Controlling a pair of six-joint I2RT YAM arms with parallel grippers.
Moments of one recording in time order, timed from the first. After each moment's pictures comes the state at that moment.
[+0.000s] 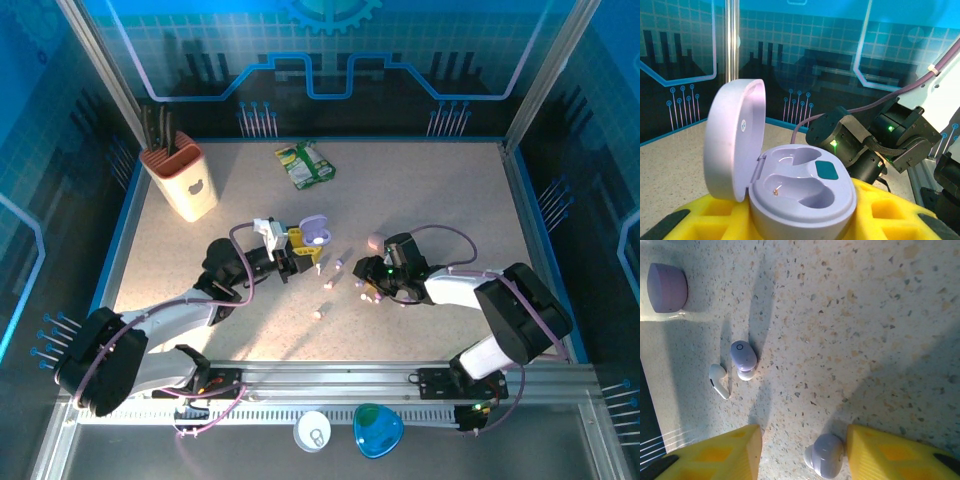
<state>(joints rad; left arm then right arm) -0.51 1.22 0.40 0.95 0.63 -0.19 0.51 1.52 0.52 0.16 -0.32 1.03</state>
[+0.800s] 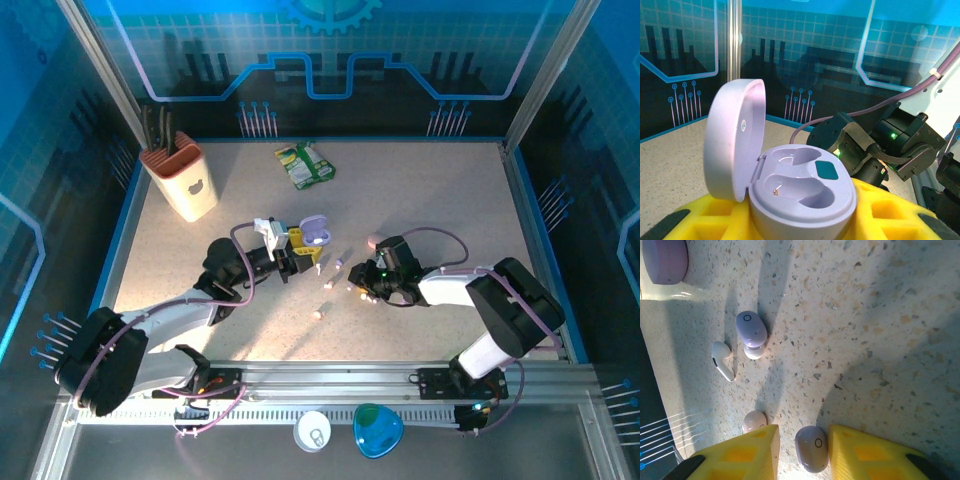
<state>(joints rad) -0.51 1.22 0.40 0.94 0.62 -0.19 0.55 1.56 0.52 0.21 -0.35 1.05</state>
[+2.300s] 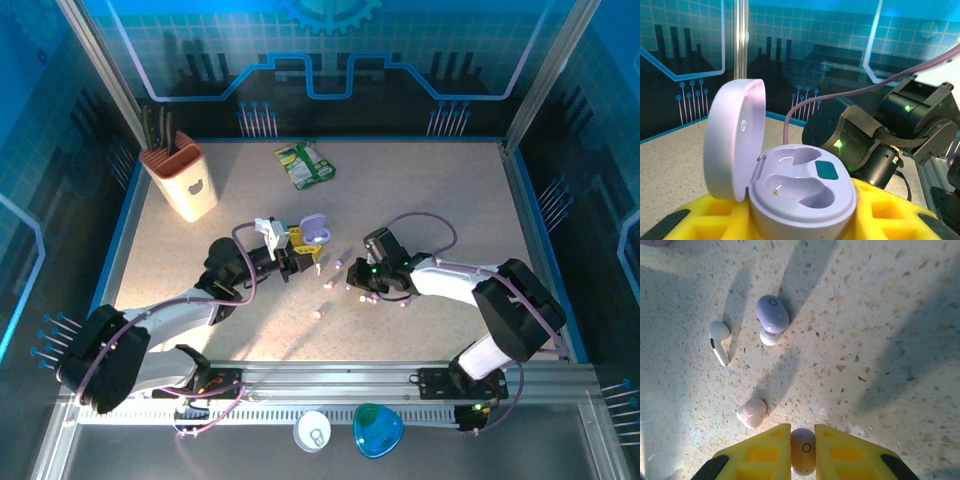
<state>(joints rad) -0.51 1.23 0.40 0.94 0.60 -0.17 0.62 1.53 0.70 -0.15 -0.22 0.85</state>
